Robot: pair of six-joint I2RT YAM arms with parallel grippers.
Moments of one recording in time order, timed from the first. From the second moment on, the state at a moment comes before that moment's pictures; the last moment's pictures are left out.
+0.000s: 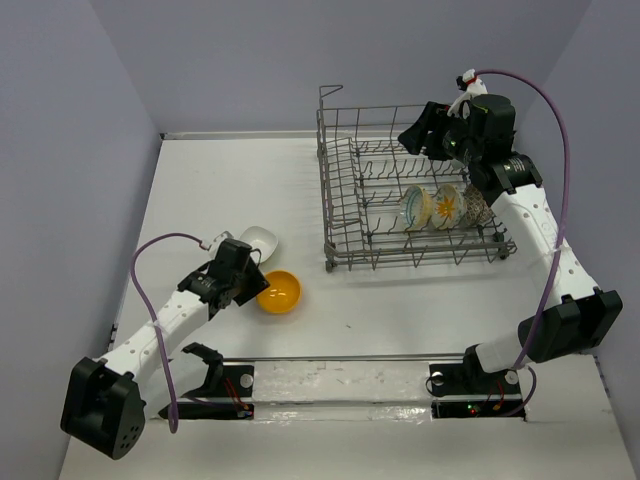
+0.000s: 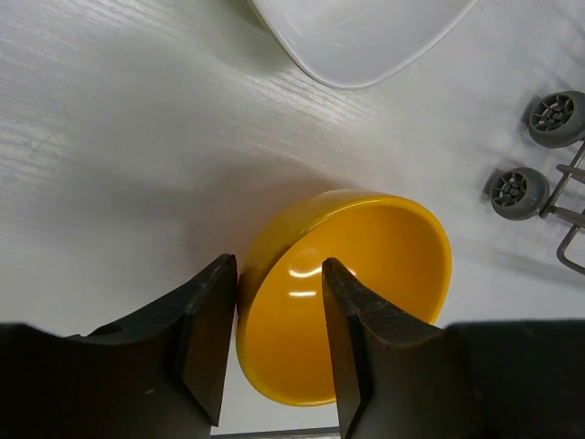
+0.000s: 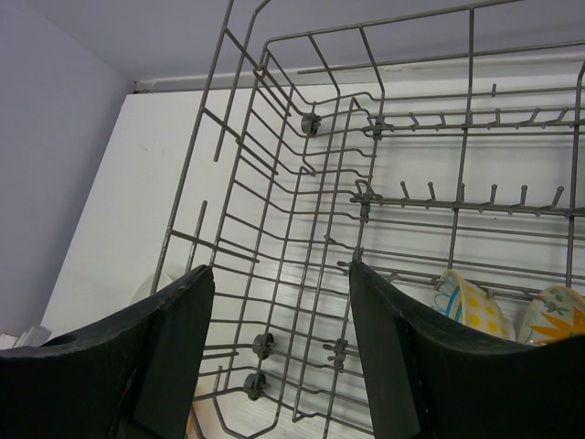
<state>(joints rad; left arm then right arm) -0.44 0.95 0.52 -0.53 -0.11 -0.96 0.24 1.45 1.59 -0.43 -0.22 0.39</state>
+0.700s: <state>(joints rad) -0.50 0.97 0.47 -0.49 -0.09 -0.99 0.24 1.45 1.59 -0.43 -0.22 0.38</state>
